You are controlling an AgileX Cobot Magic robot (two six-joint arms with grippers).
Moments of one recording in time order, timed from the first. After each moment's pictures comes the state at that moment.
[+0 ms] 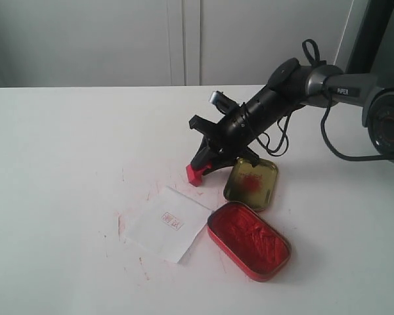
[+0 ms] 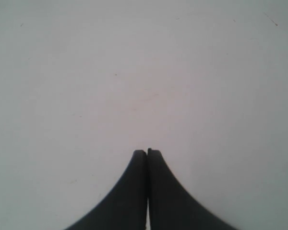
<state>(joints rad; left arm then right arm) 0.03 0.00 0.01 -0.06 0.55 0.13 0.26 2.43 -1.88 0.83 1.14 -0.25</state>
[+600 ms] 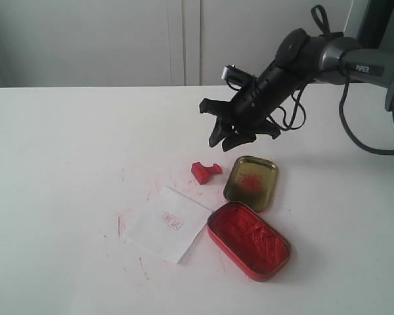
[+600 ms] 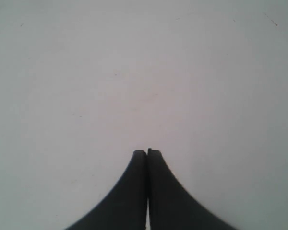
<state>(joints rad) 0.03 0.00 0.01 -0.06 0.55 0.13 0.26 2.32 -1.88 0.59 1.00 -0.14</state>
